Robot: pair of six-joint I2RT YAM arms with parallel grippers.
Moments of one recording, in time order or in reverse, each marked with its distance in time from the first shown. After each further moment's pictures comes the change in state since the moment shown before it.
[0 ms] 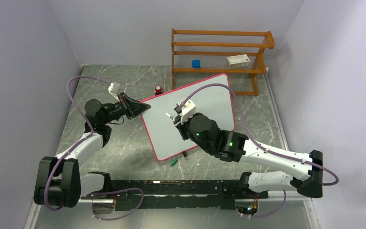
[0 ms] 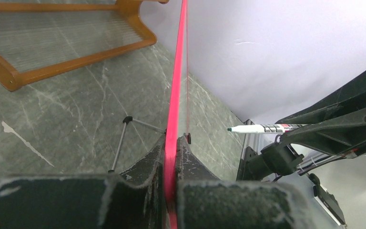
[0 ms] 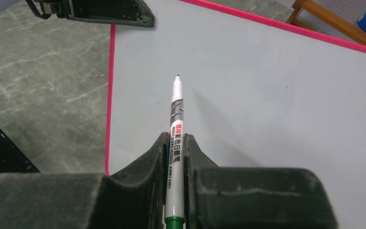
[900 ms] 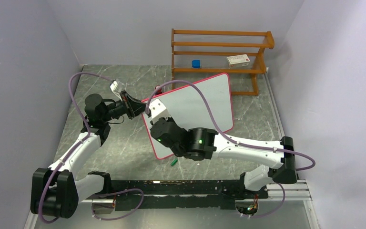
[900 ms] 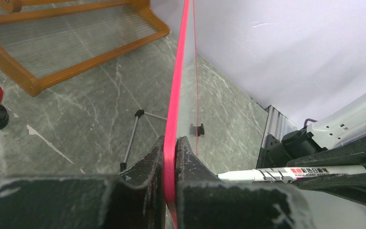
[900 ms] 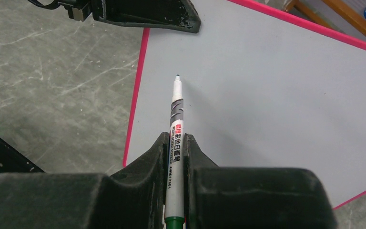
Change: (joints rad) left arm -0.046 -0.095 0.089 -0.314 -0.033 0.231; right arm 0.159 0.332 0.374 -0.290 0.225 0.117
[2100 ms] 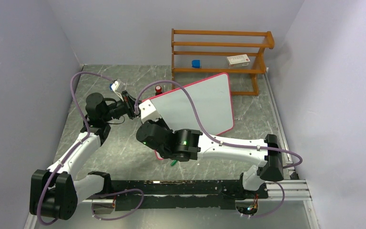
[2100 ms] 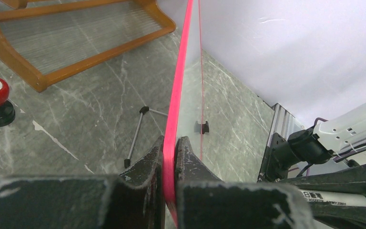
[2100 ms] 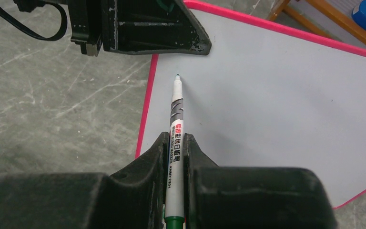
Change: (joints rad) left arm -0.019 -0.011 0.024 -0.092 -0.037 0.065; right arm 0.031 0.158 0.113 -0.004 0.125 0.051
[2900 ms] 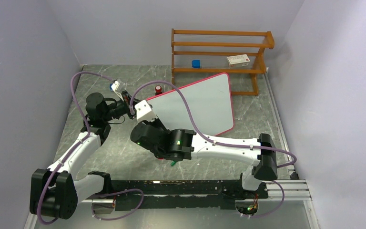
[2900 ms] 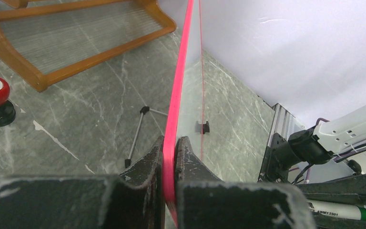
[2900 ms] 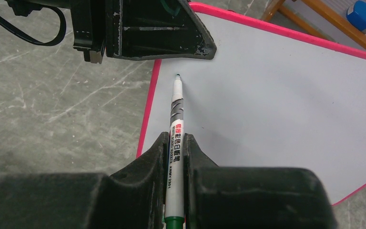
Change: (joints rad) left arm 0.000 0.006 0.000 0.006 0.000 -0.001; right arm 0.000 0.060 0.054 -0.020 0.037 0.004
